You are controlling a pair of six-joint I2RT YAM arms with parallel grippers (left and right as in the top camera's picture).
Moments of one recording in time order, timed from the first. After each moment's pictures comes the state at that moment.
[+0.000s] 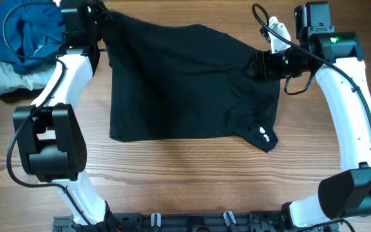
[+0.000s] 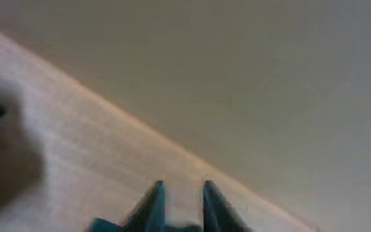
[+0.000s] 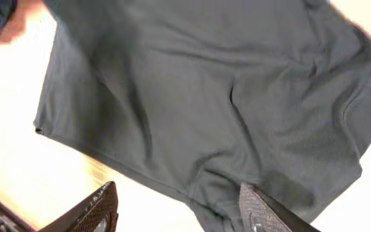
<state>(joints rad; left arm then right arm) 0.02 1.99 1.46 0.13 0.05 -0.63 0.08 1.68 1.64 -1.14 -0.42 -0.11</state>
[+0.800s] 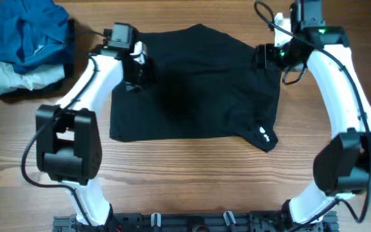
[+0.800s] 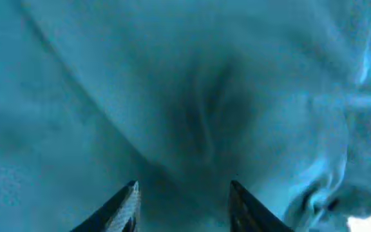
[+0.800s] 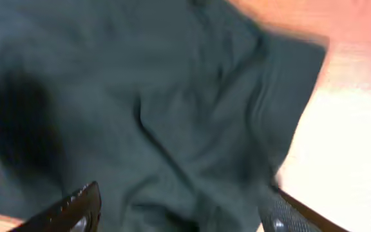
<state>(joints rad) -0.20 1.98 1.46 -0.78 0.36 -0.48 0.04 1.85 1.64 -1.05 -0.19 0.00</state>
